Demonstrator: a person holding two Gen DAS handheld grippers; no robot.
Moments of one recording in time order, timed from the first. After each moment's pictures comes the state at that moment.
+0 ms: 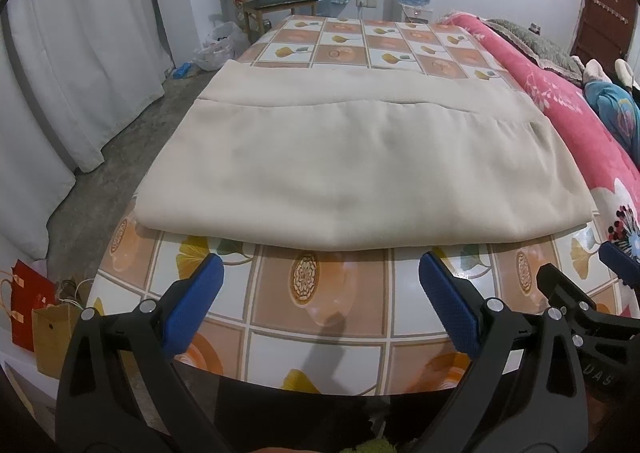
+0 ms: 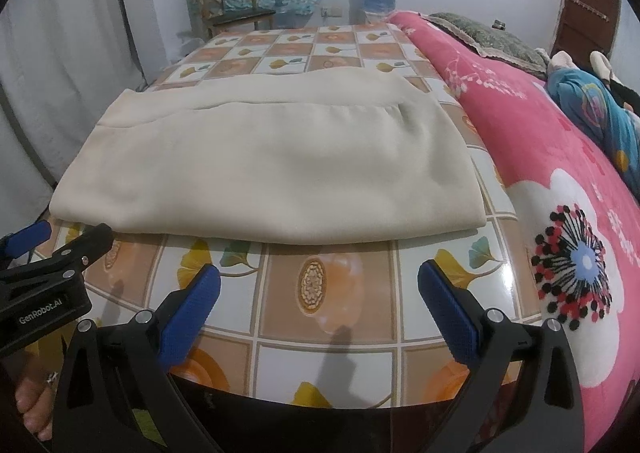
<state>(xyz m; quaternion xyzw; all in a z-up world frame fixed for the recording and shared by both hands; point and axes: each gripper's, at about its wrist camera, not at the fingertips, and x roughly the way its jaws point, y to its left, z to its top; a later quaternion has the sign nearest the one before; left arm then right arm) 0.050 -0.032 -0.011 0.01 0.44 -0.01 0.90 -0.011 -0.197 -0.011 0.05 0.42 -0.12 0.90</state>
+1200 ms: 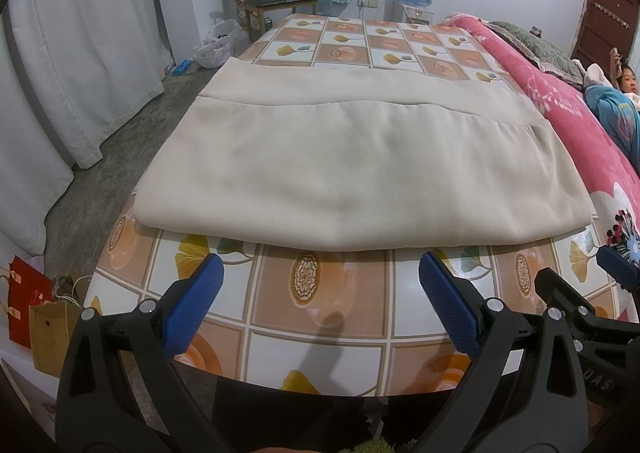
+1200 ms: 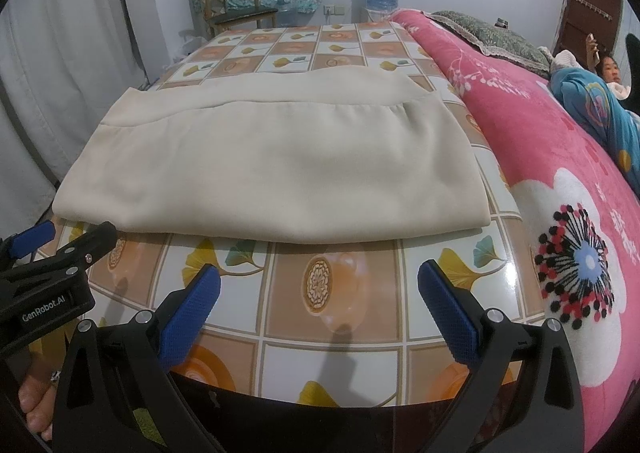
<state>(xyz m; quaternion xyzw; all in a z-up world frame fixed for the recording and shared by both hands) 0.051 -0.030 -0.010 0.01 0.44 -0.01 0.90 -0.008 -0.195 -0.012 0.05 0.43 -0.11 0.90</state>
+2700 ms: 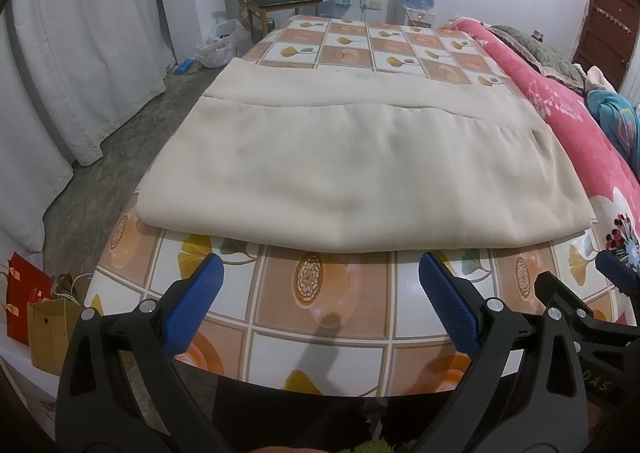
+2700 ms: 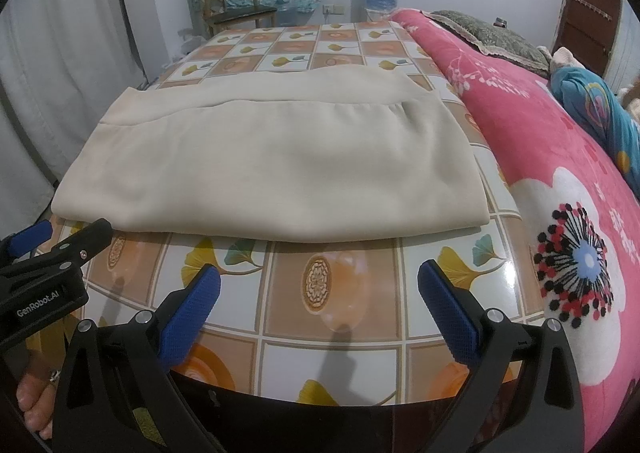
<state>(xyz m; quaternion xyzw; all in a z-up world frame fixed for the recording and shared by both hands) 0.051 -0.027 -0.008 0.00 0.44 -0.01 0.90 -0.009 -0.195 -0.012 0.05 0.43 -0.11 0.90</state>
